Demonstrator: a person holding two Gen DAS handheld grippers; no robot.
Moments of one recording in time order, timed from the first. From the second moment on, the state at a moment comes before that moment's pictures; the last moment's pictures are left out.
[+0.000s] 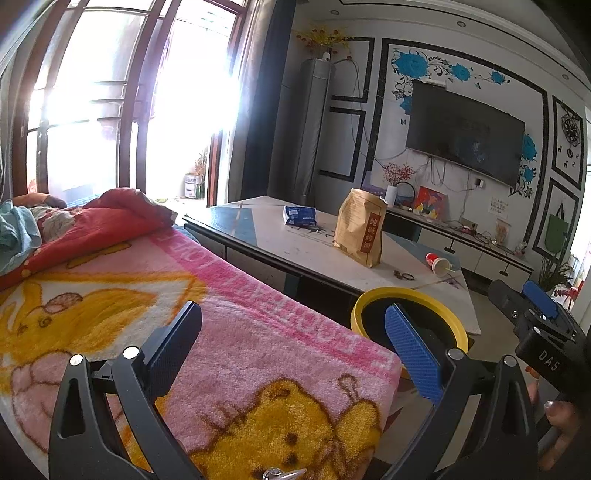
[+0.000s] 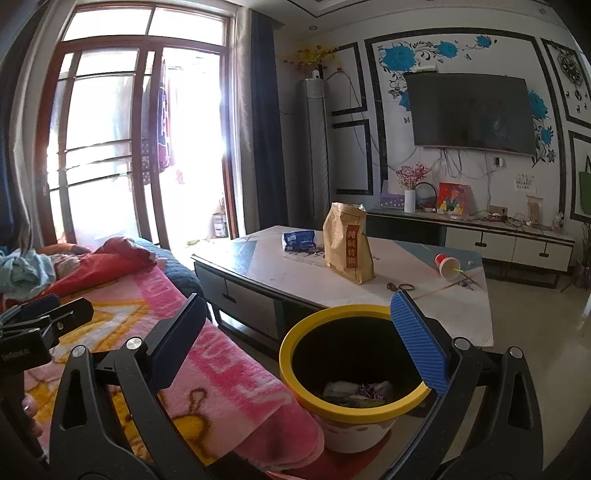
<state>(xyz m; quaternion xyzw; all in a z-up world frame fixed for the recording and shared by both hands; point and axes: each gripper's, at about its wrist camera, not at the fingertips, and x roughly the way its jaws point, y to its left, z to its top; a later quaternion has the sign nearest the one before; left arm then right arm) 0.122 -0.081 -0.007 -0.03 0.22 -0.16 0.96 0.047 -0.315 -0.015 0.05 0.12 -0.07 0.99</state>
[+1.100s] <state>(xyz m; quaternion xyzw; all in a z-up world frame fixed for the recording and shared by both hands) 0.116 -0.089 -0.004 -0.04 0.22 -0.16 0.96 0.047 -0.321 -0.018 0.05 0.13 -0.08 0.99</state>
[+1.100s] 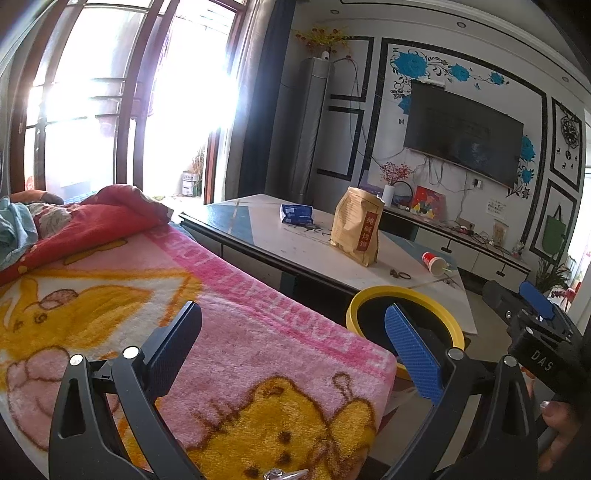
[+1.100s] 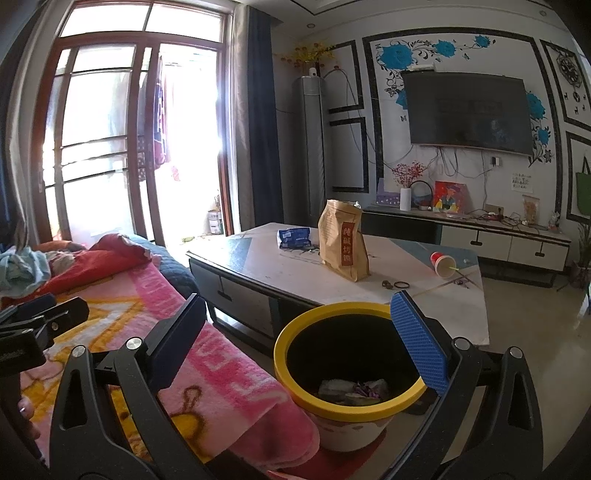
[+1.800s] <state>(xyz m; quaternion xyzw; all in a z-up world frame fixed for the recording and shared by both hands) 0.106 -0.046 -0.015 -0.08 0.24 -0.12 0.96 0.058 -0.295 -0.008 0.03 0.12 -0.01 0.99</state>
